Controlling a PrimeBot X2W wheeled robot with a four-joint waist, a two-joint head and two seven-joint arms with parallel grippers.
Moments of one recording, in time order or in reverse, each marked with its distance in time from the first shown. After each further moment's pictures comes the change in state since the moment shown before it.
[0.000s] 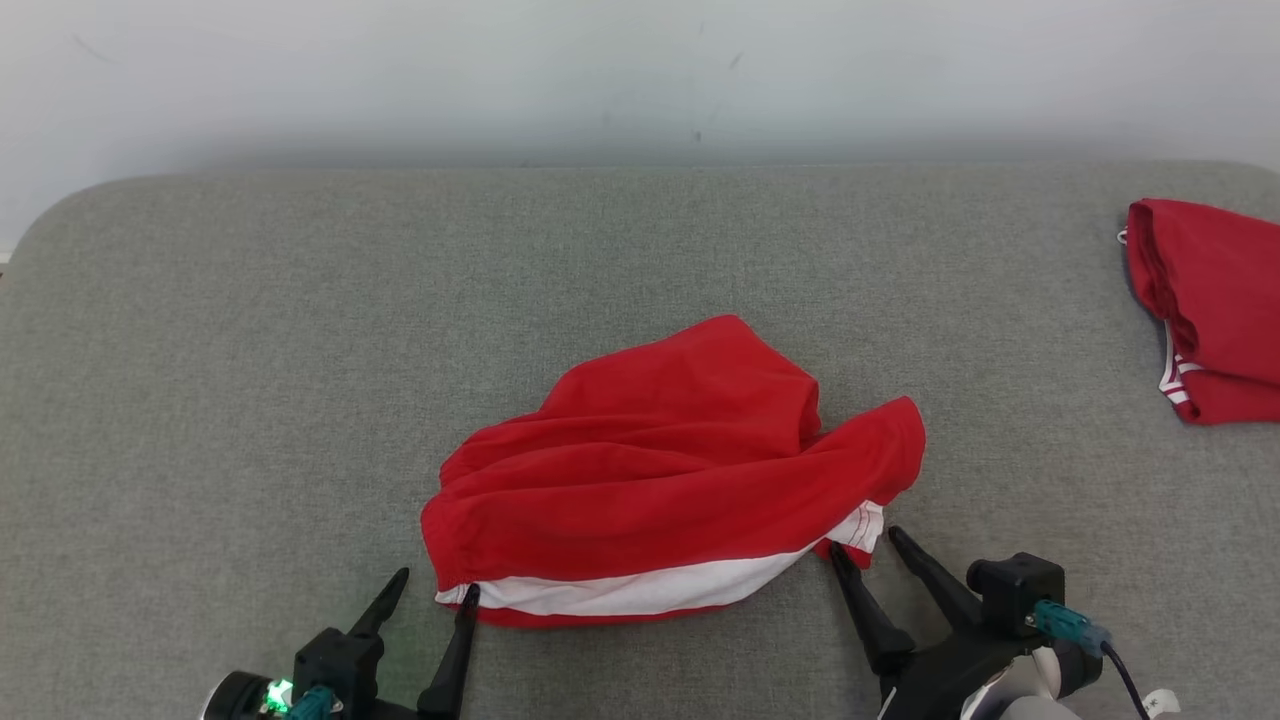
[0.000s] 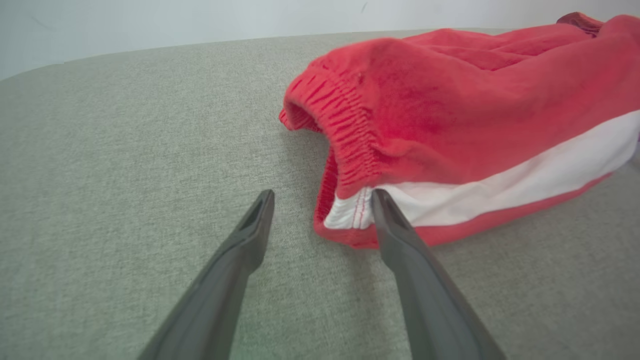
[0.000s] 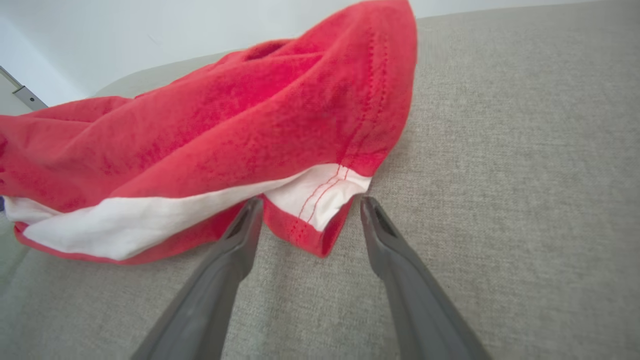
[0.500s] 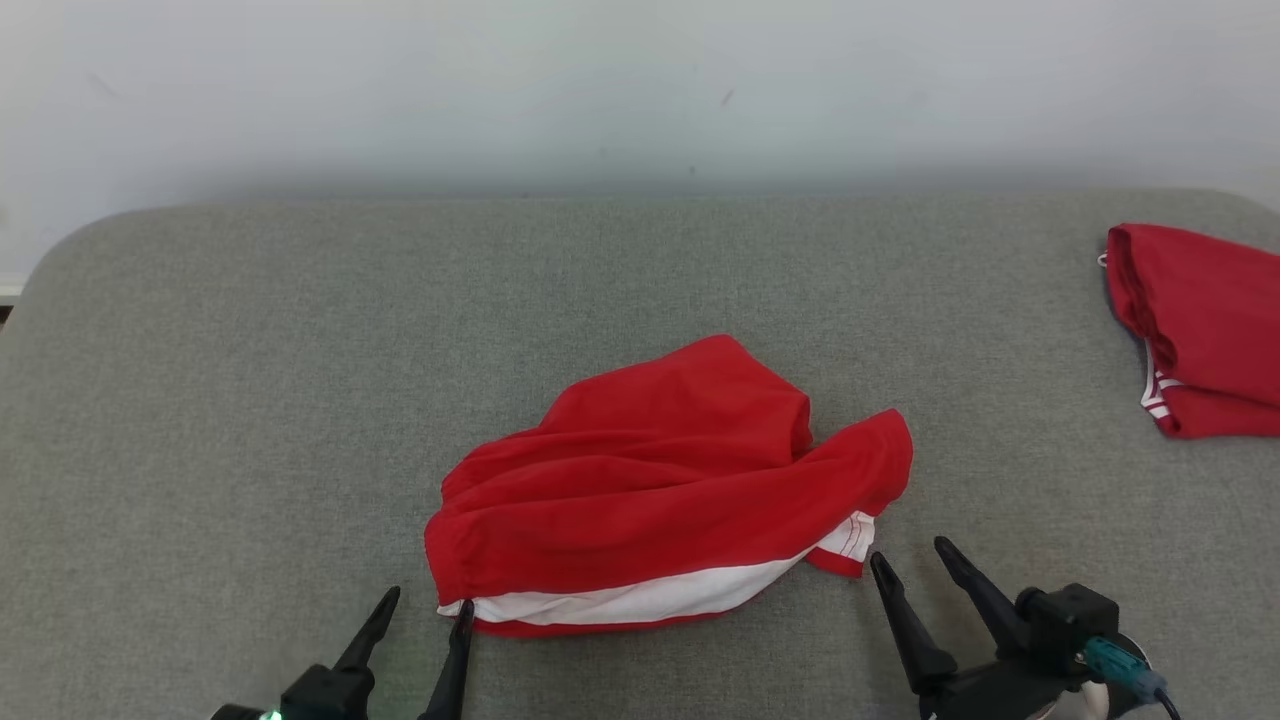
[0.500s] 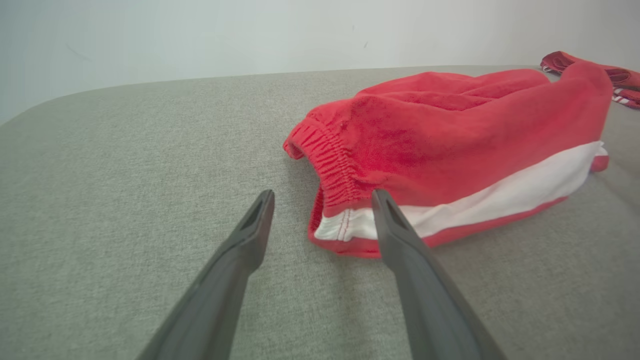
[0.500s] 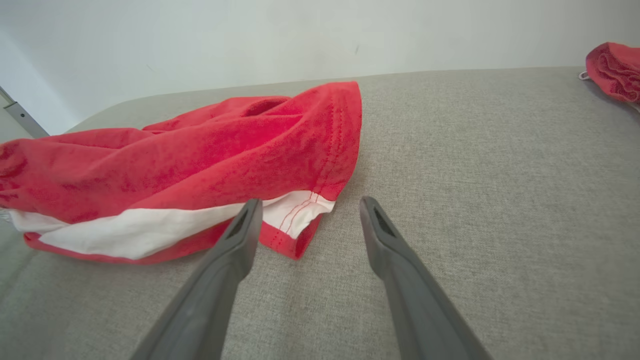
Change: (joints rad) left arm 0.124 -0.046 0.087 -0.139 0.062 0.000 0.000; right arm 0.148 -0.026 -0.136 -0.178 -0.115 0.000 0.000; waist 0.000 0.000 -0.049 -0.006
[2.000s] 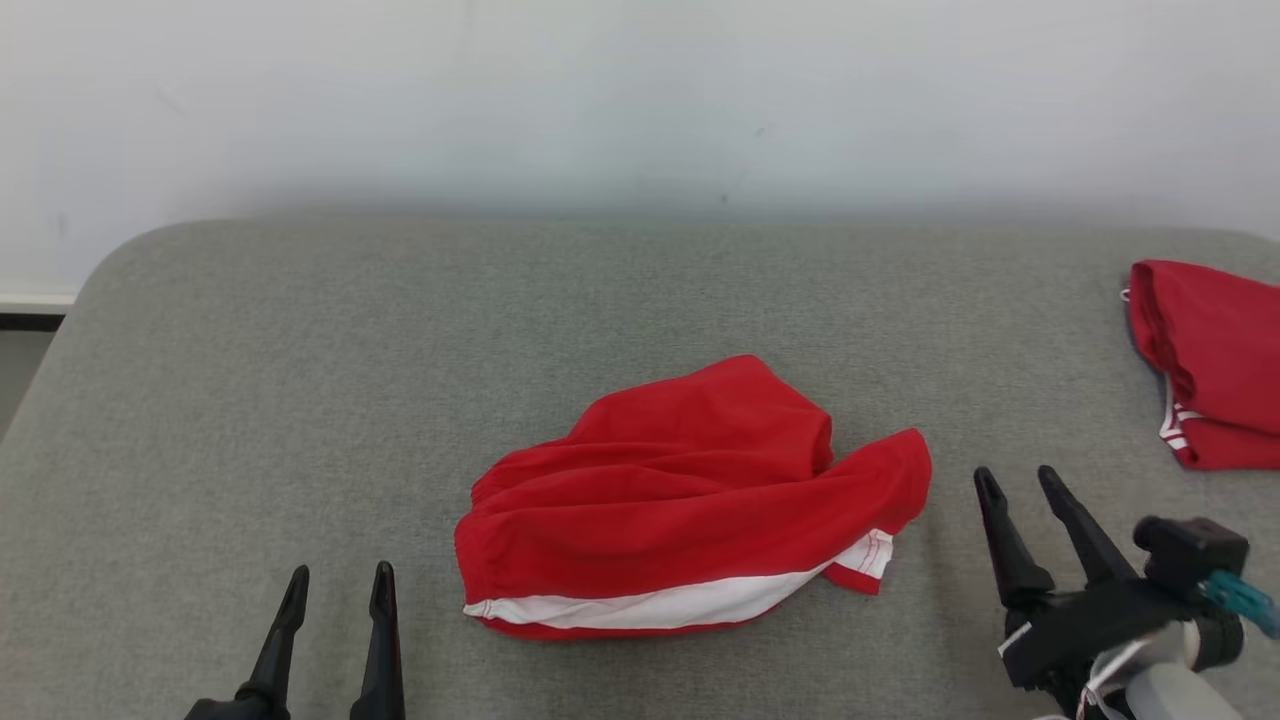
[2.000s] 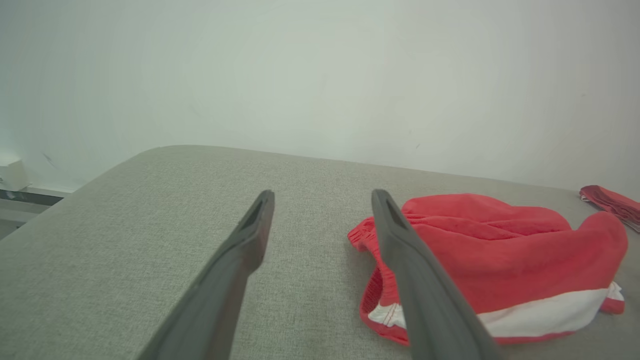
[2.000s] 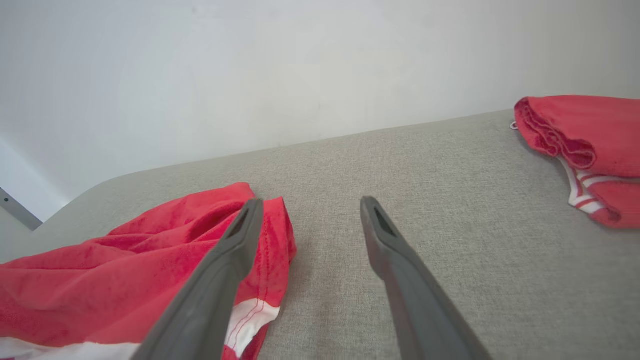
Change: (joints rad) left arm 0.114 -0.114 0.200 -0.267 -0.016 0.017 0.000; right arm -0.144 -0.084 -0.018 0.107 0.239 0.000 0.000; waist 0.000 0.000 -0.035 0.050
